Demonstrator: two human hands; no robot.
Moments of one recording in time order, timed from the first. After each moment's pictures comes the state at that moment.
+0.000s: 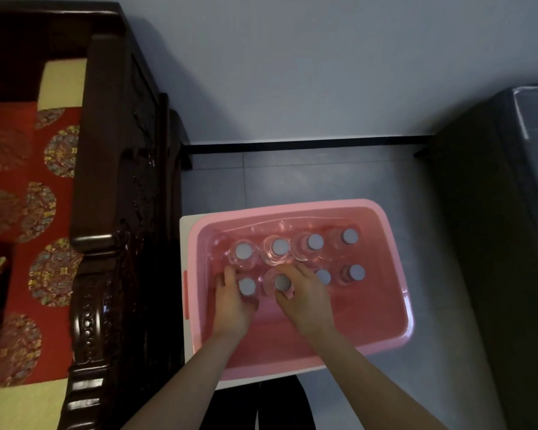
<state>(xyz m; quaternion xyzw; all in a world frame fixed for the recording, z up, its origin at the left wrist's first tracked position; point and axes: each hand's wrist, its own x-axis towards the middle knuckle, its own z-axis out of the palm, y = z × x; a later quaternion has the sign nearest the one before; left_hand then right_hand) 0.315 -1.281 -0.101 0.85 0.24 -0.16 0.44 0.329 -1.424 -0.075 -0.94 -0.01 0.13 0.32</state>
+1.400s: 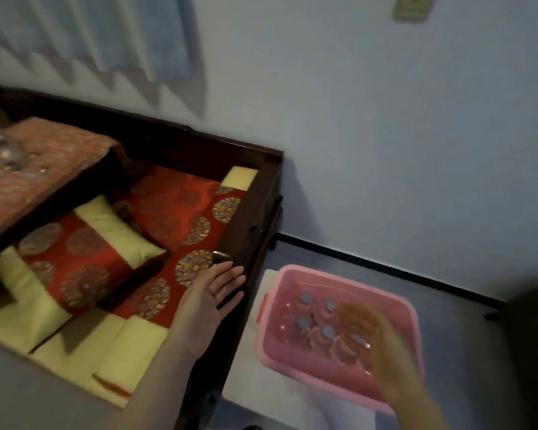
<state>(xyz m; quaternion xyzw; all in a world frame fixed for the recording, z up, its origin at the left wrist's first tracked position) 0.227 -1.186 0.153 0.37 0.33 0.07 0.87 0.295 -1.452 0.138 -0.63 0.16 0.24 0.72</state>
